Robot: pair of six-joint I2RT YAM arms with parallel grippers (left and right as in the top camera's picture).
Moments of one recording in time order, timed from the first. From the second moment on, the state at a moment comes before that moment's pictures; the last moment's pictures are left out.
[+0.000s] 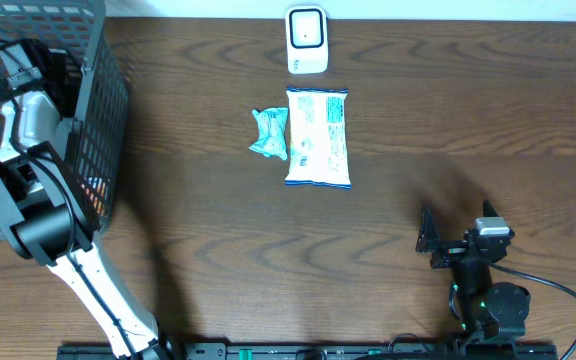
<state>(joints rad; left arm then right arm) 0.44 2.29 1.77 -0.43 -0.12 0.42 0.01 0.01 0.01 -0.07 -0.06 0.04</state>
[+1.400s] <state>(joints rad) -0.08 1.54 1.75 -0.93 0.37 -0.39 0.01 0.01 0.01 -0.07 -0.06 0.04</state>
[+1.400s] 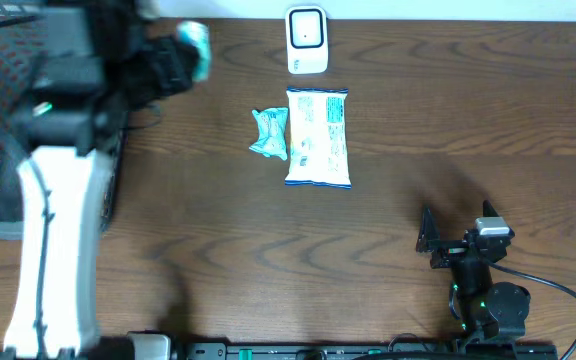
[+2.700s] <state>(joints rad) -0.29 2.11 1.75 -0.98 -0.13 -0.35 0.01 0.01 0.01 -0.07 -0.06 0.04</state>
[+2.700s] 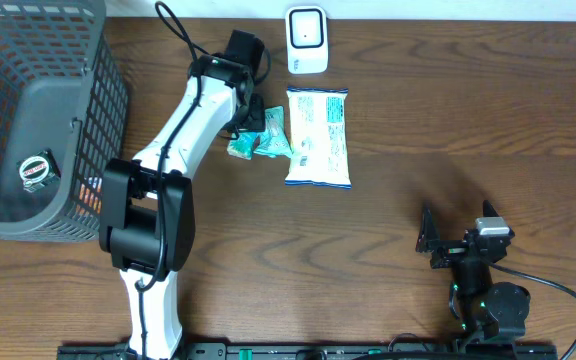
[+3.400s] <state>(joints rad) 0.25 1.45 1.78 -0.84 -0.14 -0.39 0.01 0.01 0.01 -0.07 -0.06 0.04</state>
